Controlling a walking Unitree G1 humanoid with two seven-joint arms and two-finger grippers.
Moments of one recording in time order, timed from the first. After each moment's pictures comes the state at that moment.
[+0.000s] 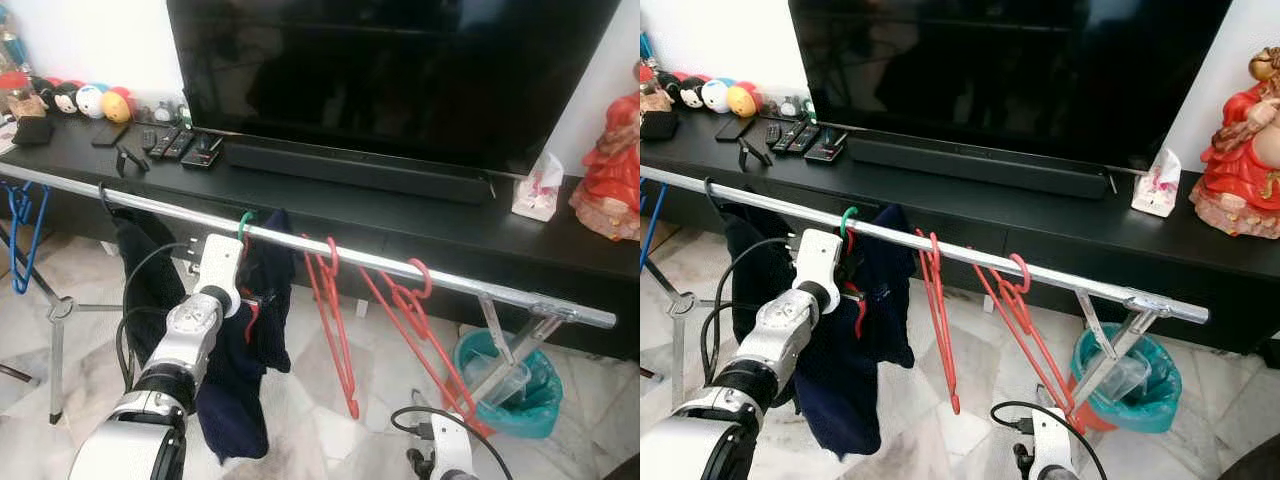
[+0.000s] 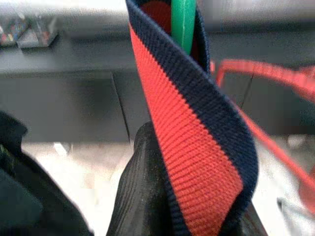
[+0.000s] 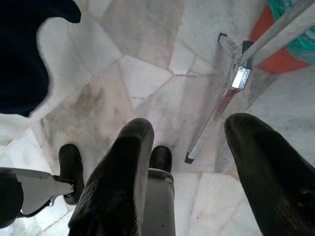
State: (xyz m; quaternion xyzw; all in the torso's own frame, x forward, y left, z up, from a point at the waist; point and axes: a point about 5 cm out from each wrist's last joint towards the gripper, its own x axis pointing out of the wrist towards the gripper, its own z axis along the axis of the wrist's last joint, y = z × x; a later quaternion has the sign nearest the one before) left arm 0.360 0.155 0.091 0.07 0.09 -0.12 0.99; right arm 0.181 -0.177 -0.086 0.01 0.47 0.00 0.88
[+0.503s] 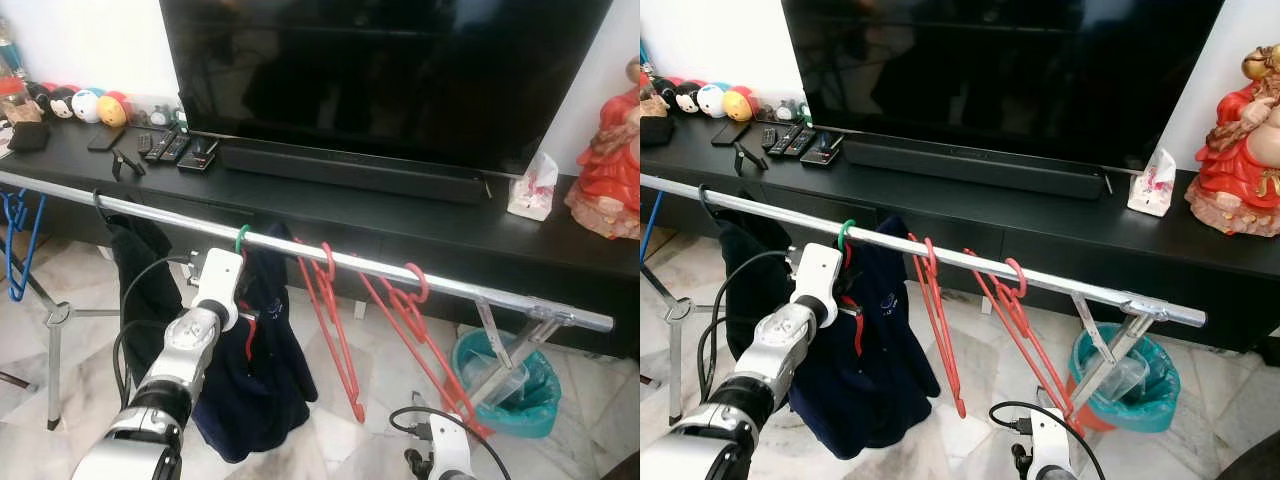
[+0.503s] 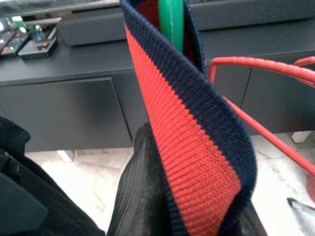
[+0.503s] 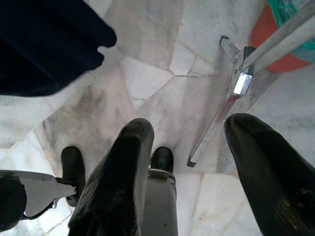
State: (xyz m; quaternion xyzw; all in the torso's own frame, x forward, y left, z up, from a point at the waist) left arm 0.344 0.162 0.079 0.09 0.07 -0.12 0.99; right arm 0.181 -0.175 -0.087 0.01 0.47 0.00 0.88
